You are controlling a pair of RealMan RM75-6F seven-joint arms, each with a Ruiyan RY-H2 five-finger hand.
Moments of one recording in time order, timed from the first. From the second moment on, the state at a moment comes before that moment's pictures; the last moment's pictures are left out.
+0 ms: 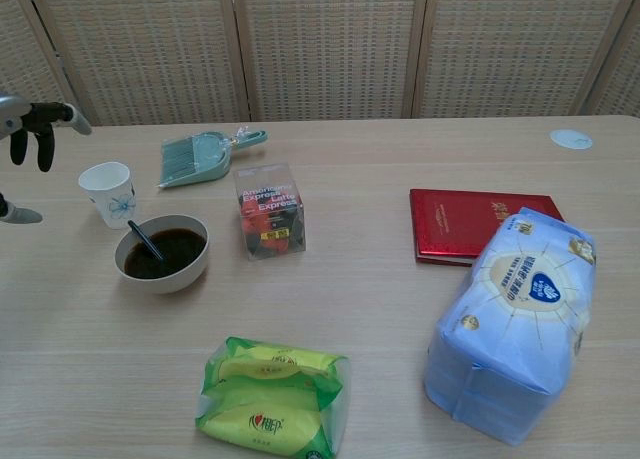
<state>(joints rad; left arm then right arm) -0.53 -1.34 -0.05 -1.67 1.17 1.30 0.64 -0.04 -1.29 0.03 -1.43 -1.51 1.52 0.03</state>
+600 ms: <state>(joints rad) -0.19 -1.29 0.10 -1.57 1.46 1.58 0.08 -0.02 -1.28 0.03 -1.48 -1.53 1.52 -0.02</state>
